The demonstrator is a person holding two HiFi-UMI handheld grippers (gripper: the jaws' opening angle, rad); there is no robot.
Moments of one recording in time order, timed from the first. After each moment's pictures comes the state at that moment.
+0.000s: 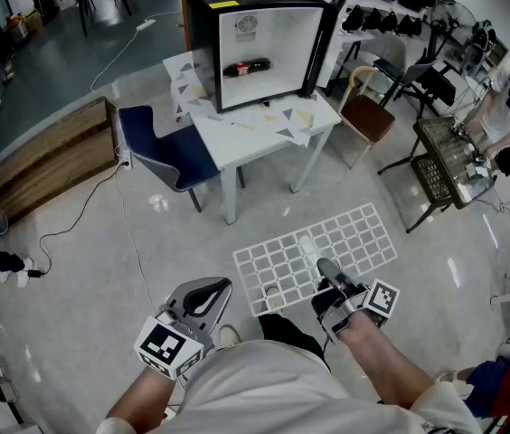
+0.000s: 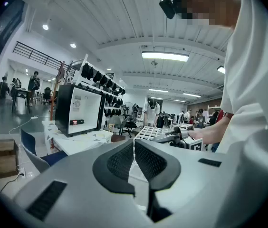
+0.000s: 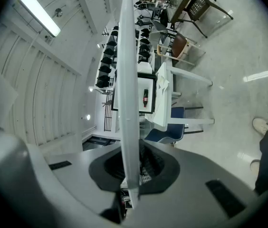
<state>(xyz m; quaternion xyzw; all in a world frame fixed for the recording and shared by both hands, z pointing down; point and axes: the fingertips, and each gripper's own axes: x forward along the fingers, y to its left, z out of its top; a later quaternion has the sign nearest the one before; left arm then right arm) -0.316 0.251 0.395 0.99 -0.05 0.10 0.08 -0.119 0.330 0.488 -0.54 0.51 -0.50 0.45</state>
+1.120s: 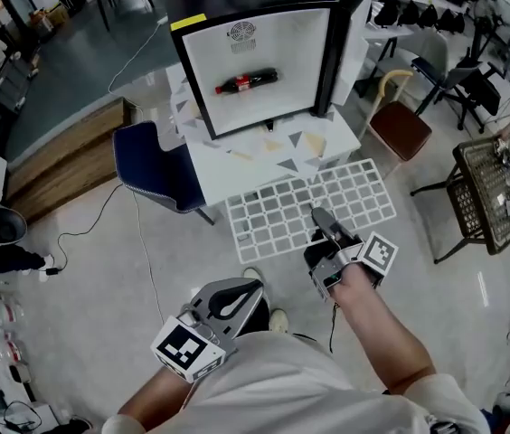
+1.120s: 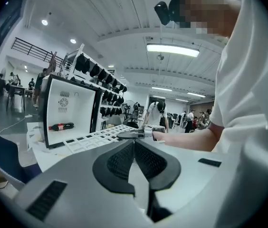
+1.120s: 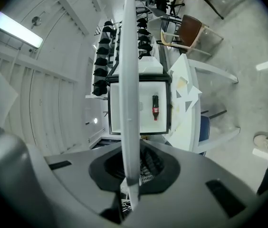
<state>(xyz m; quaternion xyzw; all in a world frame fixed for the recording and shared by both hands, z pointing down) -0.082 0.186 0.379 0.99 -0.05 0.11 0.09 0.102 0.117 0.475 -0.48 0.52 -0.51 0.48</state>
